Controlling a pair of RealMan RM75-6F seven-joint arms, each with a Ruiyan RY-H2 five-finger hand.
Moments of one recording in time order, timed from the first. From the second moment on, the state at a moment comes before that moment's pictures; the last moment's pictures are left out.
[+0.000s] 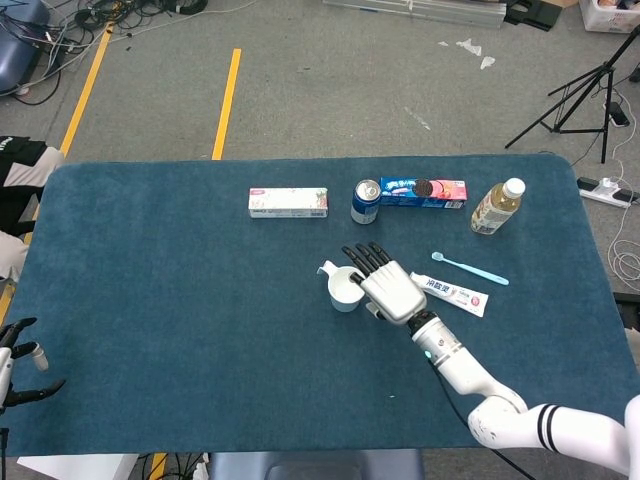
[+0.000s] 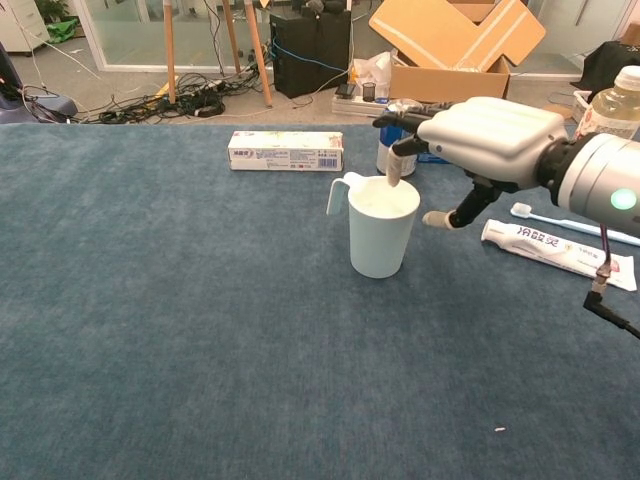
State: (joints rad) left arm -0.08 -0.96 -0.04 -1.74 1.29 1.31 -0.08; right arm 0.69 -1.49 0.18 -1.52 -1.36 0.97 -0.55
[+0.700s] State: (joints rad) left arm -0.08 -0.95 -0.04 -1.74 1.28 1.30 -0.10; right arm 0.74 -1.58 0.15 -1.42 -1.33 0.95 -0.54
